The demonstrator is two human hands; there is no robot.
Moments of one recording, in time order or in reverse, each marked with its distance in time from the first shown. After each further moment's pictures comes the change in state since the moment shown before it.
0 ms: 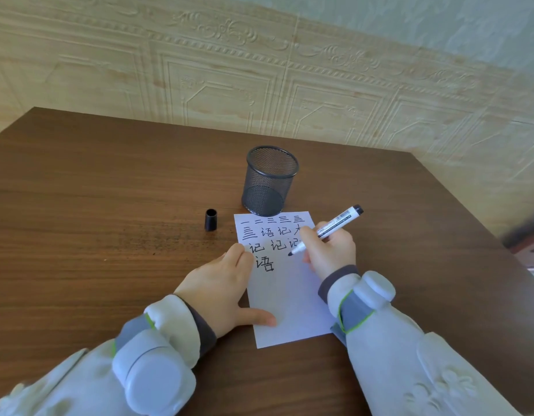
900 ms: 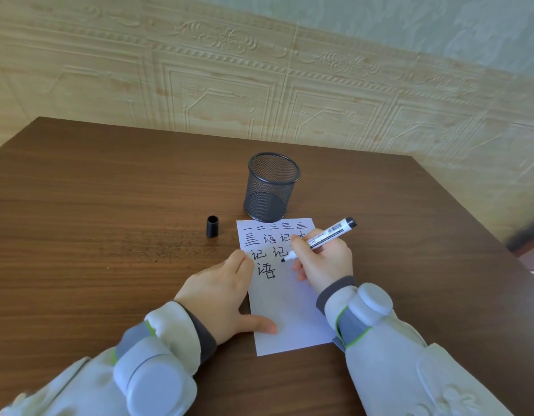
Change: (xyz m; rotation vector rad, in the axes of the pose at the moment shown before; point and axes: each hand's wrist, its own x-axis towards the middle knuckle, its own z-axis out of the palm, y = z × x) left_hand -0.002 -0.002 -0.002 0.043 -0.006 -0.023; right_hand -0.012 -0.001 0.004 0.009 -0.096 -0.005
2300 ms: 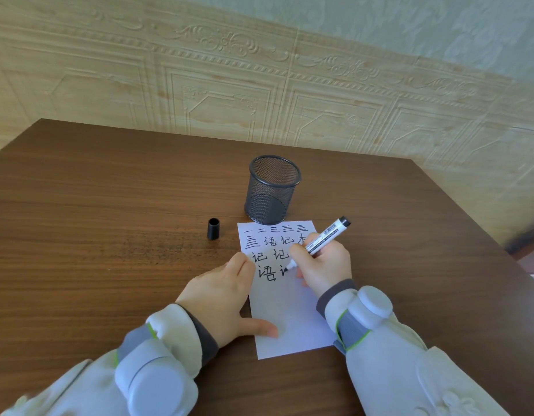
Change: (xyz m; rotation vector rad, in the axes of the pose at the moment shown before) left_hand 0.000 0.001 0.000 -0.005 0.000 0.017; right_hand 0.002 0.003 0.002 -0.037 -0.022 -0.022
